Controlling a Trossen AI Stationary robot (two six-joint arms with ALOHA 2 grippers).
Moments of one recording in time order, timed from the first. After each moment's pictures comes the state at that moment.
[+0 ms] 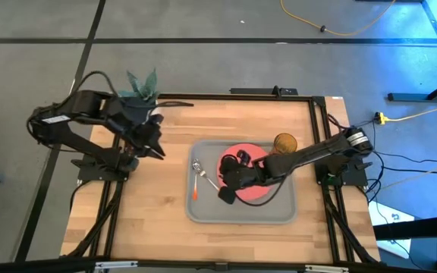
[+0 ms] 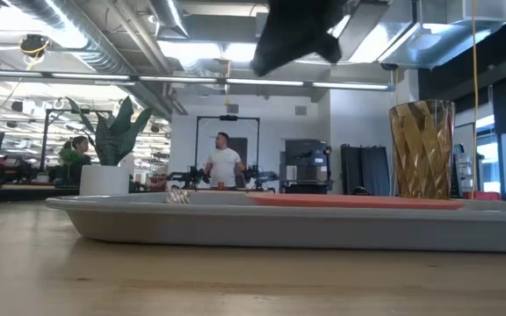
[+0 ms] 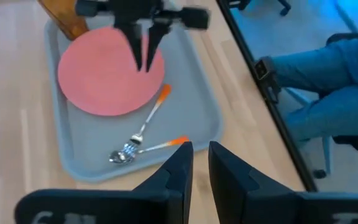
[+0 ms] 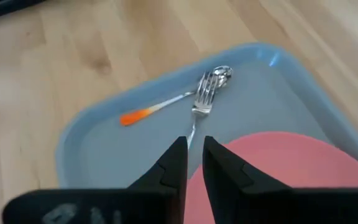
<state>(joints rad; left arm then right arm) -0.05 1.20 1.67 -1.30 0.24 0.09 0.30 1.78 1.44 -0.55 0.39 0.61</state>
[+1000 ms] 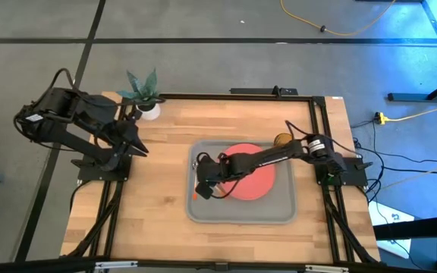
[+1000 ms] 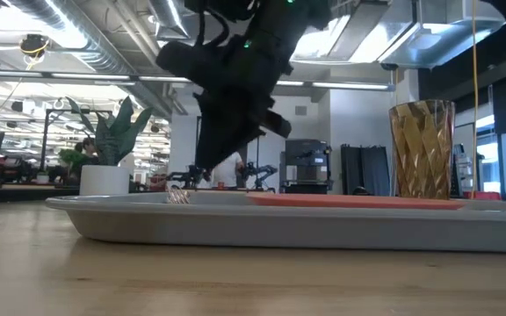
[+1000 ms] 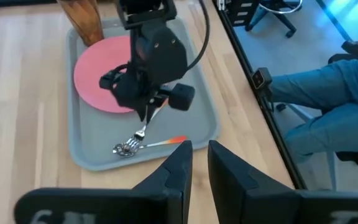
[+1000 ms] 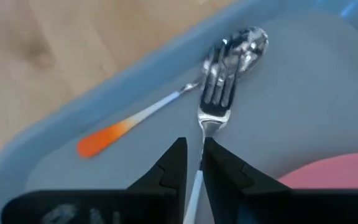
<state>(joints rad) -0.14 1.05 1.67 -1.33 0.13 -0.03 0.16 2.18 1.71 -0.60 0.22 0.69</state>
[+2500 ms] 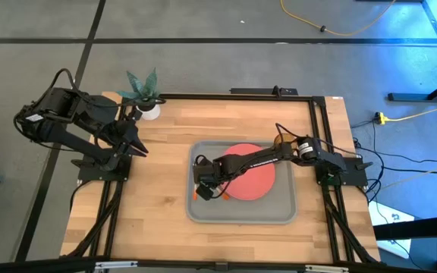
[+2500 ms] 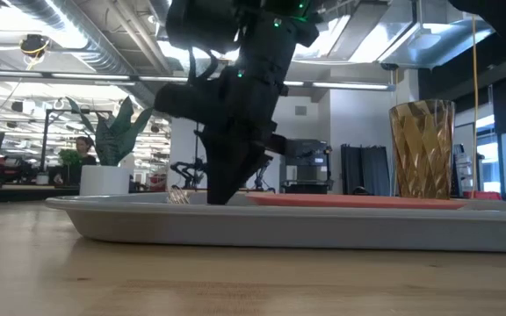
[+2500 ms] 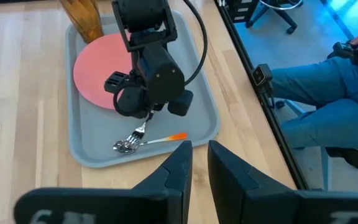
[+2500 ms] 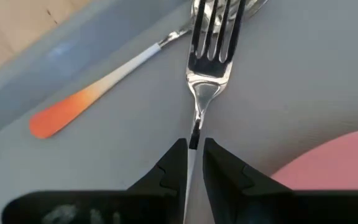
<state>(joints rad) -0.14 1.05 1.67 -1.35 0.14 -0.02 0.15 2.29 1.81 -0.76 0.13 0.73</state>
